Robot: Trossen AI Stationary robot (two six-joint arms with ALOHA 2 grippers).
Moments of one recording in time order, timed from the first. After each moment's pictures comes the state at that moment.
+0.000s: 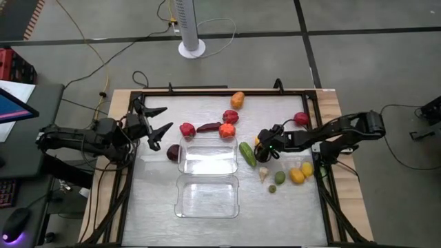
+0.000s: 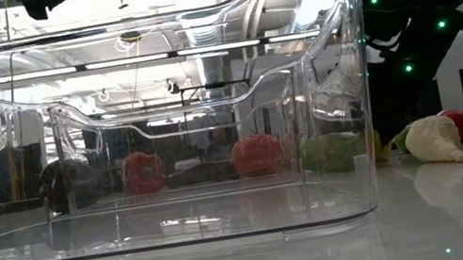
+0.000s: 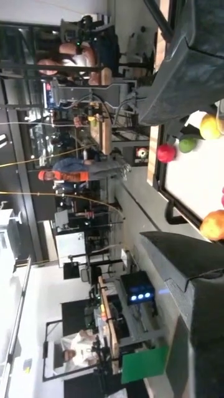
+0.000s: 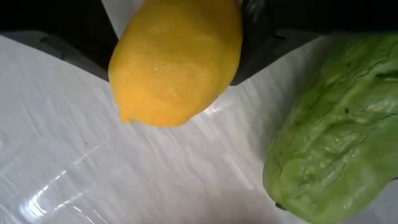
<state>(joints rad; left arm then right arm) -0.08 0.51 0.50 0.21 -0.50 0.17 -0.08 1.42 0.45 0.01 0.37 0.37</state>
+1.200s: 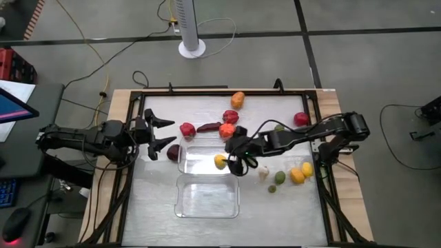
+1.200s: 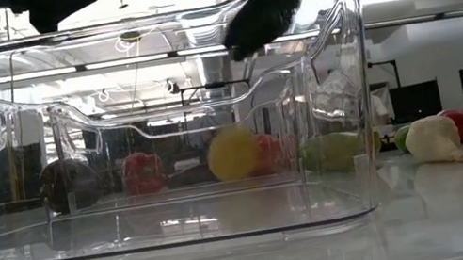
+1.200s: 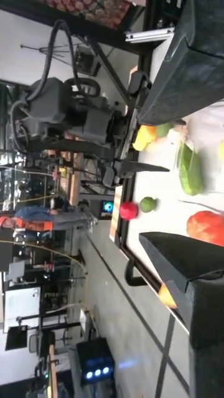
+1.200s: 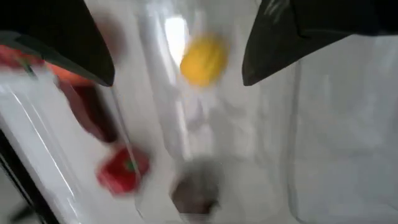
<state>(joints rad) -0.08 0.51 0.50 0.03 -0.30 -0.06 0.13 1.61 1.22 -0.37 0.28 0.12</state>
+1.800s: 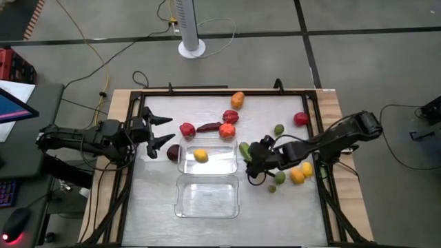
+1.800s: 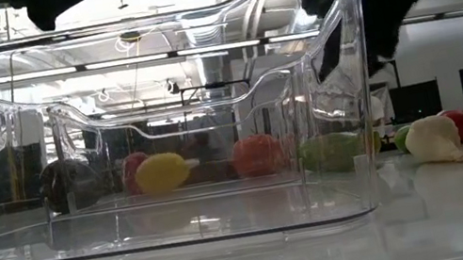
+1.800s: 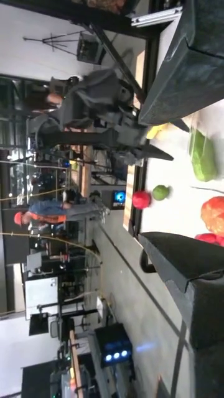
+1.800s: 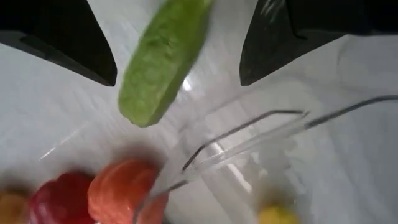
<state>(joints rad) -0.08 0.49 0.50 0.07 -0.33 0.00 0.26 1.48 0.83 -0.35 0.55 0.64</state>
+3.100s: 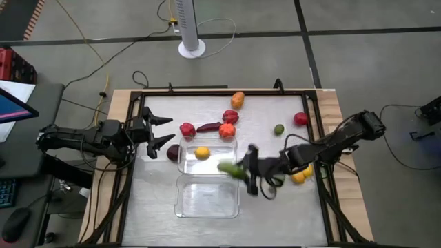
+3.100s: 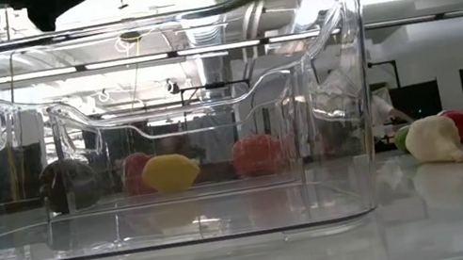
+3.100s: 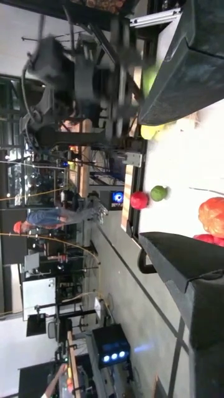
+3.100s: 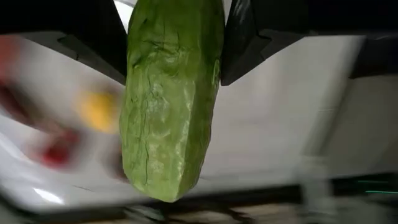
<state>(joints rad) -0.08 0.49 0.50 0.06 -0.33 0.00 0.39 1.45 0.99 -0.07 0.33 0.30</state>
